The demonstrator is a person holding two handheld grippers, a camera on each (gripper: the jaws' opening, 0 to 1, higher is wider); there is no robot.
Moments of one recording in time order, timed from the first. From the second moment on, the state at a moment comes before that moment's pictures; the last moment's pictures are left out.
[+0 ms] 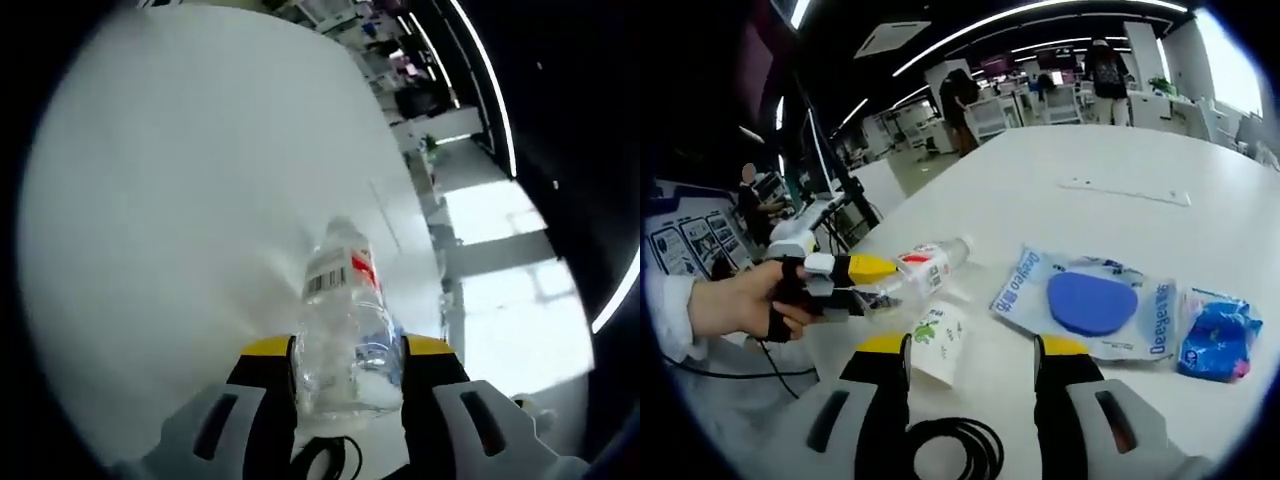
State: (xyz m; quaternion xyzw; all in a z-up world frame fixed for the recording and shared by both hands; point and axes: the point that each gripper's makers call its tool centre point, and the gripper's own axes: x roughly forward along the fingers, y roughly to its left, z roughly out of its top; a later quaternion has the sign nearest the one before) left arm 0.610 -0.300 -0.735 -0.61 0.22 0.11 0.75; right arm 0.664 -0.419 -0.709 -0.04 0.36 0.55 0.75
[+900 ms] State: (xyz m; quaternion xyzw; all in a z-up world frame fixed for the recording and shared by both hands) left arm 0.609 -0.330 -0.649 -0.60 0.17 -0.02 0.78; right arm 0.685 -0.333 -0.638 0.33 0.45 0.53 0.64
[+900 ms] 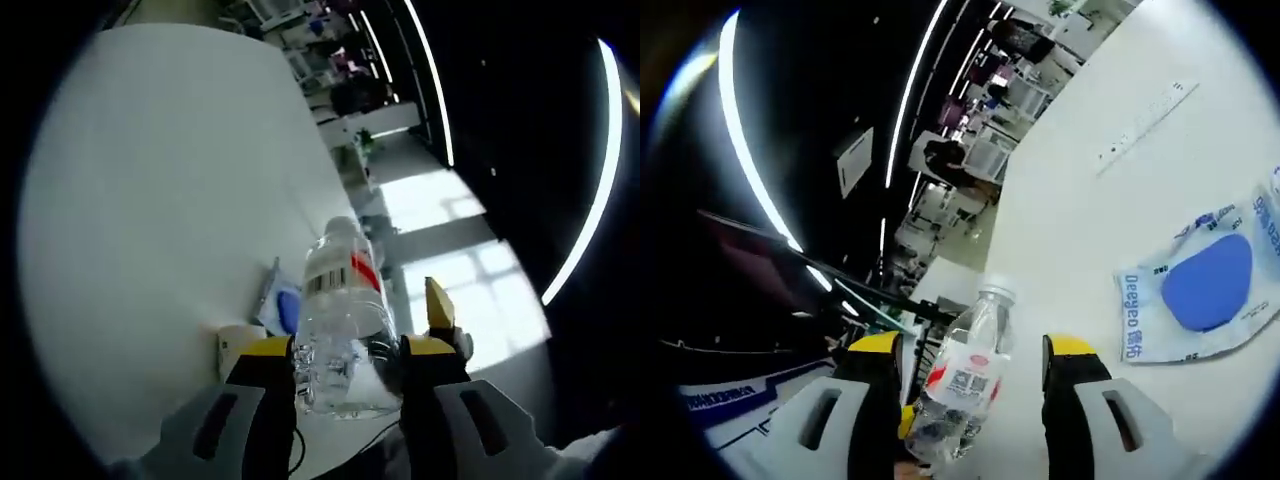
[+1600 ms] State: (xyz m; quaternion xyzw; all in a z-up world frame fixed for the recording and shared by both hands) left arm 0.606 -0.378 -0.625 -0.55 0.19 -0.13 0.80; right arm 0.707 -0.326 -0.636 0.41 0.46 0.49 0.62
